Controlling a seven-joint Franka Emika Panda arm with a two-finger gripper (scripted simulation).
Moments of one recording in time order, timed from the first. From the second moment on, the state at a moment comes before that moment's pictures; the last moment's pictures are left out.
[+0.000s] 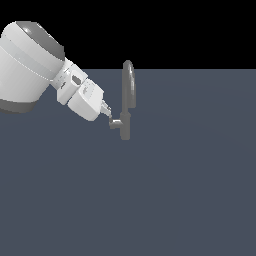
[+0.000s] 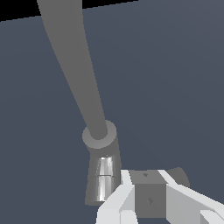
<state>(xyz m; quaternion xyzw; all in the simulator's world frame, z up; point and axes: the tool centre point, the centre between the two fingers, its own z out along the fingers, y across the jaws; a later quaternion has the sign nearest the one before) 0.008 0.066 0.158 0.67 -0.63 0.32 0.22</state>
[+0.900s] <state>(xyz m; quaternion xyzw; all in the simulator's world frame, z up) -0.016 0.066 0.110 0.67 -0.63 0.32 0.21</state>
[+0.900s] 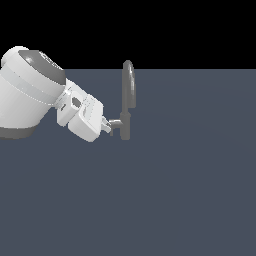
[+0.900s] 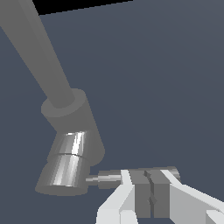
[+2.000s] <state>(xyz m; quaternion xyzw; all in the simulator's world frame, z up) 0.019 0.076 0.067 0.67 -0.64 0.32 0.20</state>
